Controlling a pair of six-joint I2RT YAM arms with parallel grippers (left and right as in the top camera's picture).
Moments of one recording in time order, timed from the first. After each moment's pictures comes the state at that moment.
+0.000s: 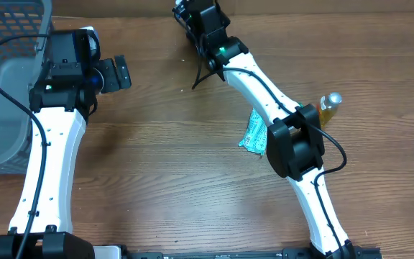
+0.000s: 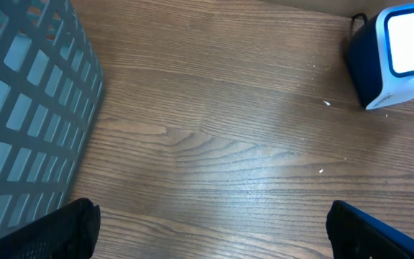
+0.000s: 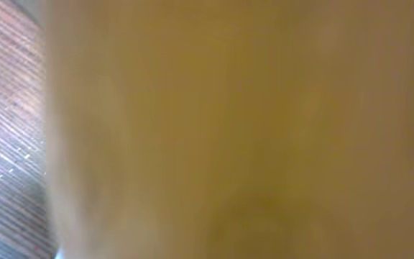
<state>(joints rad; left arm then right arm) 0.02 1.54 1.44 -0.75 -0.07 -0.18 0.52 2.51 2.29 -0.30 0.38 -0.53</state>
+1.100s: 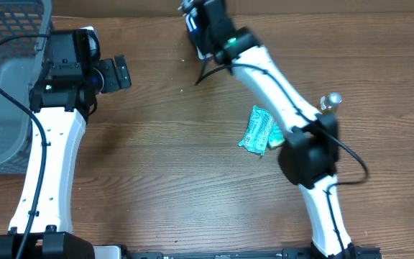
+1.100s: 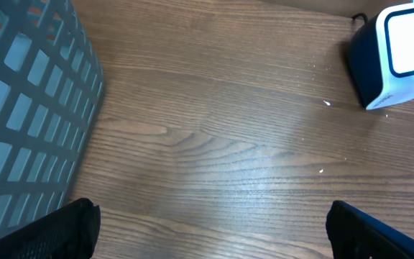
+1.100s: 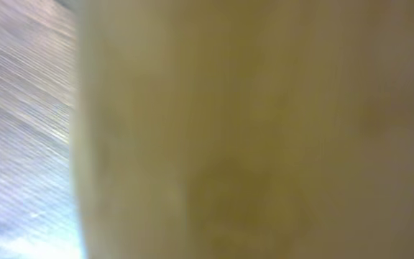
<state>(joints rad) 0.02 1.54 1.44 -0.75 -0.07 -0.18 0.48 2.31 2.29 -0.70 0.16 -0.15</state>
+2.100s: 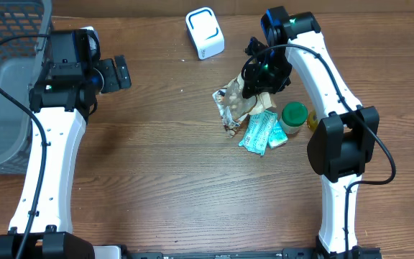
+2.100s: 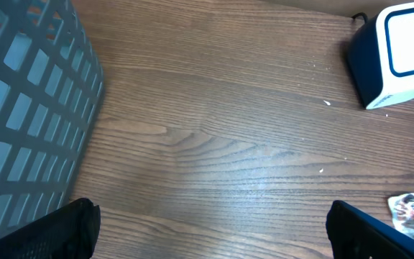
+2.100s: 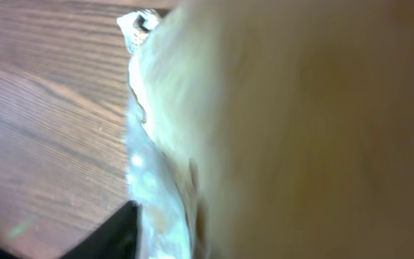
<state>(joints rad) 0.02 1.54 1.44 -0.75 -0.07 -0.18 0.25 2.30 2.19 -1.46 -0.27 -0.02</state>
